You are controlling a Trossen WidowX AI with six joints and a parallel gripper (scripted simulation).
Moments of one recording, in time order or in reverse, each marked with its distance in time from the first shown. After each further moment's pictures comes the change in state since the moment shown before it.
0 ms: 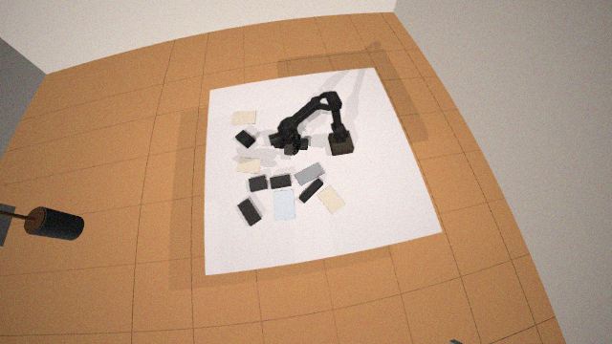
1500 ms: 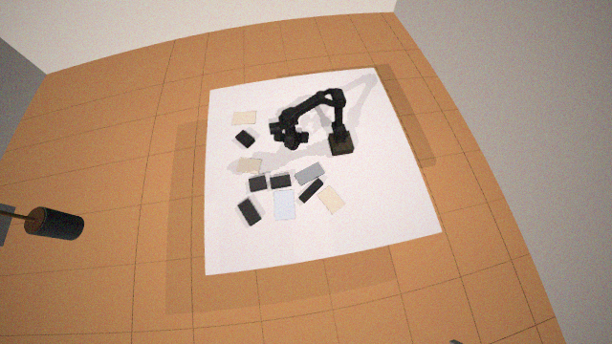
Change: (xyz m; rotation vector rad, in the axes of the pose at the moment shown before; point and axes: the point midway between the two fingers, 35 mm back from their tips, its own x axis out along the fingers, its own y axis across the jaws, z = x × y) arm -0.023 0.000 -0.027 -0.001 -0.085 0.001
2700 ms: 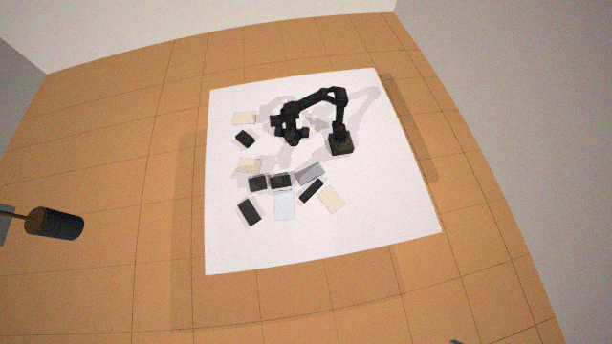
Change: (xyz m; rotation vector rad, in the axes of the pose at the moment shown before) arm -0.013 0.002 -0.021 -0.001 -0.052 -0.001
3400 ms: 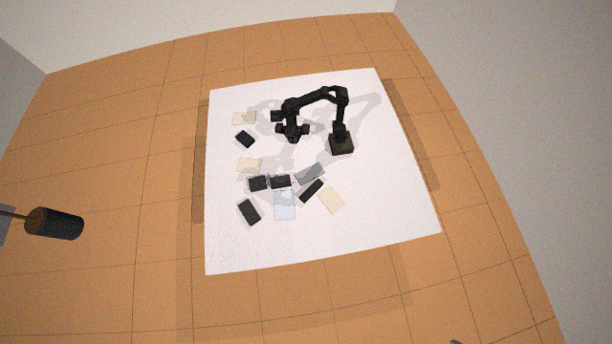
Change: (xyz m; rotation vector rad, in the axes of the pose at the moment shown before) arm -0.008 0.000 -0.014 0.001 -0.032 0.002
